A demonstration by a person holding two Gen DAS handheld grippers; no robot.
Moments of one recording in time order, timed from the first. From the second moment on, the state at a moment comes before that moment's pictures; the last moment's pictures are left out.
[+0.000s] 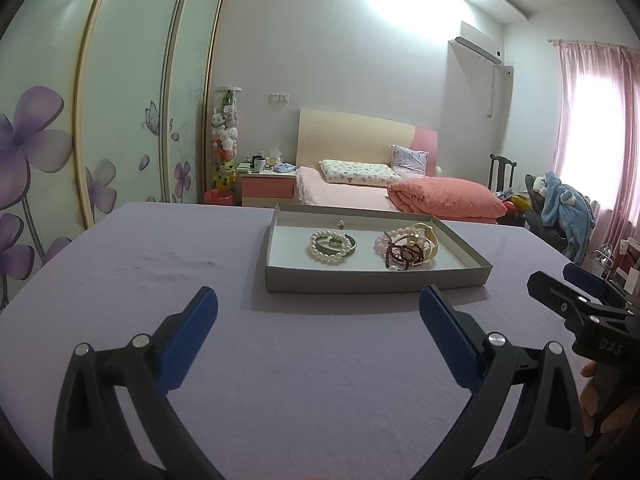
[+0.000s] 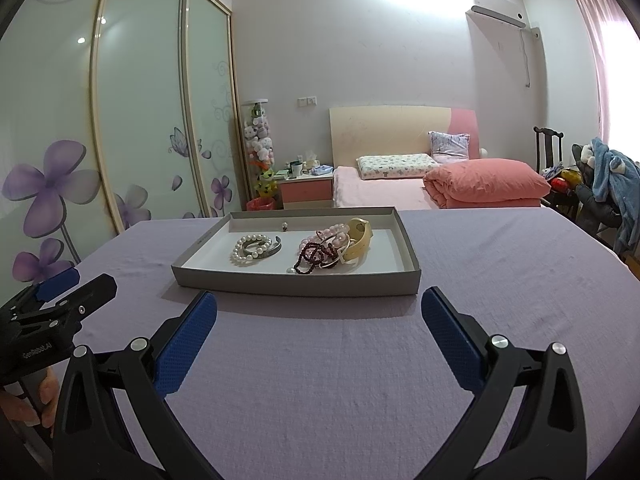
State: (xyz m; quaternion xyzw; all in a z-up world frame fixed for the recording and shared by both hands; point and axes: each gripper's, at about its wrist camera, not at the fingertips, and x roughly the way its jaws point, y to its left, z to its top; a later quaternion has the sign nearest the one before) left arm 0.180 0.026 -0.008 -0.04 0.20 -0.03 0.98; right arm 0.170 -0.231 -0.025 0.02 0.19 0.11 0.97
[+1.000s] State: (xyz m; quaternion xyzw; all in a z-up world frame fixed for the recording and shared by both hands) left arm 0.178 0.022 -0.005 -0.04 0.19 -0.03 0.98; right arm 0.171 -0.227 -0.024 0.03 0.19 0.11 0.97
